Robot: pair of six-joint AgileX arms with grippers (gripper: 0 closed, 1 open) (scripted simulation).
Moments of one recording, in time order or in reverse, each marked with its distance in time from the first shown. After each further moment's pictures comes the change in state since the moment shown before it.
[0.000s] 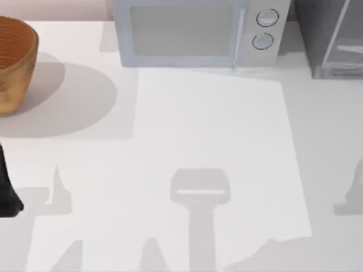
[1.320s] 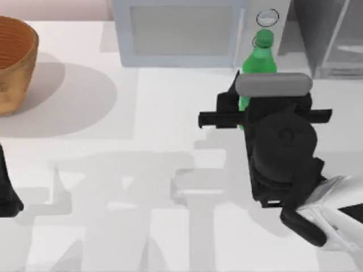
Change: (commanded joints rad) left arm 0.000 0.000 0.000 0.000 0.000 0.000; right arm 0.809 1.785 0.667 1.068 0.830 0.025
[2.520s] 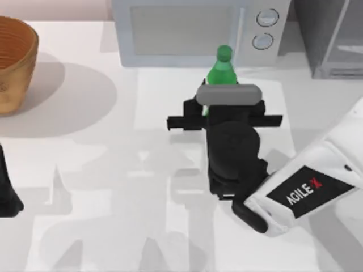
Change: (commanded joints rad) left arm 0.000 0.000 0.000 0.000 0.000 0.000; right arm -0.019 0.411 0.242 0.202 -0.015 -0.006
